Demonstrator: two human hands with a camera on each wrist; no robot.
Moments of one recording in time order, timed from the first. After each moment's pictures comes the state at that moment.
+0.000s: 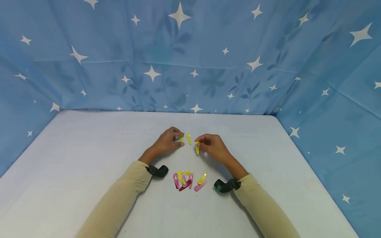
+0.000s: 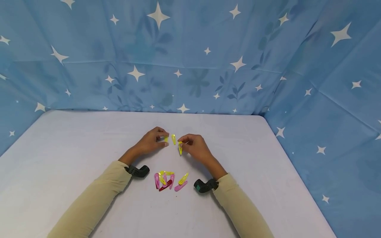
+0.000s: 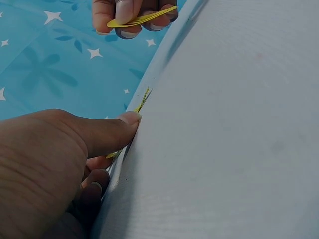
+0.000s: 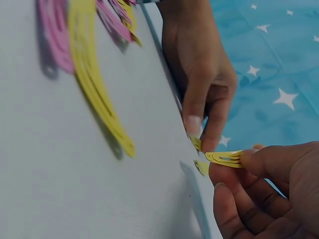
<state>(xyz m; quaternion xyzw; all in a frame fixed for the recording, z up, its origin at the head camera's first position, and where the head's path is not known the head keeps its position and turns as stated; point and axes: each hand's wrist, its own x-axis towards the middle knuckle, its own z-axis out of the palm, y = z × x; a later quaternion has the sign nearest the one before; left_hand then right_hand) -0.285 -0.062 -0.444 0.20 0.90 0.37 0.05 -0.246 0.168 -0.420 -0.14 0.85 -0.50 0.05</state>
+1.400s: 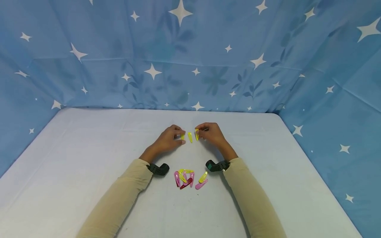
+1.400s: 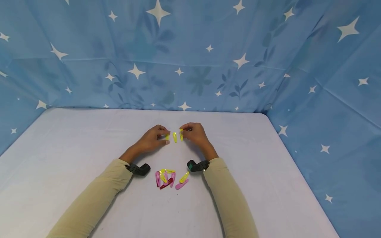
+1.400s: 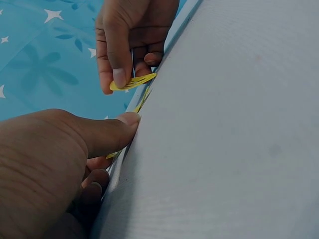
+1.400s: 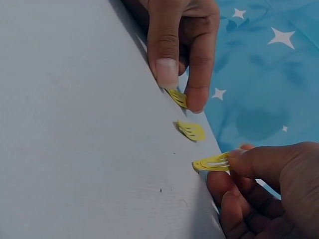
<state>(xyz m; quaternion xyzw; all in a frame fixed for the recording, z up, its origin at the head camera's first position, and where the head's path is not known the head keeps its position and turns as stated) -0.284 -0.063 -0.437 0.21 0.90 0.38 0.05 -0.304 0.158 -0.430 -0.08 0.87 -0.48 0.03</state>
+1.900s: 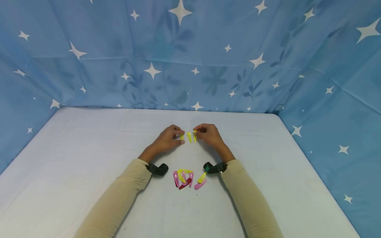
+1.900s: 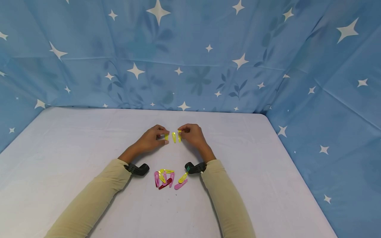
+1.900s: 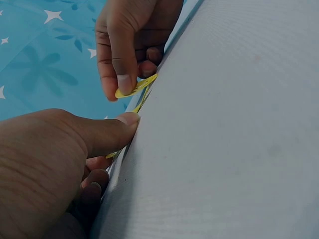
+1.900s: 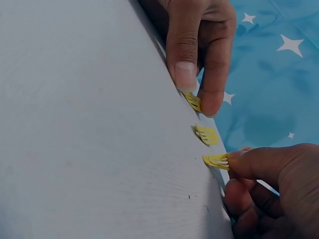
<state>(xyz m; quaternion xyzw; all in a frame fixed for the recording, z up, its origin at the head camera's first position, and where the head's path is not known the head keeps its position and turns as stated) -0.285 -0.063 -0.440 0.22 0.90 0.38 0.05 -0.299 0.153 -0.432 -0.10 0.89 -0.44 0.01</state>
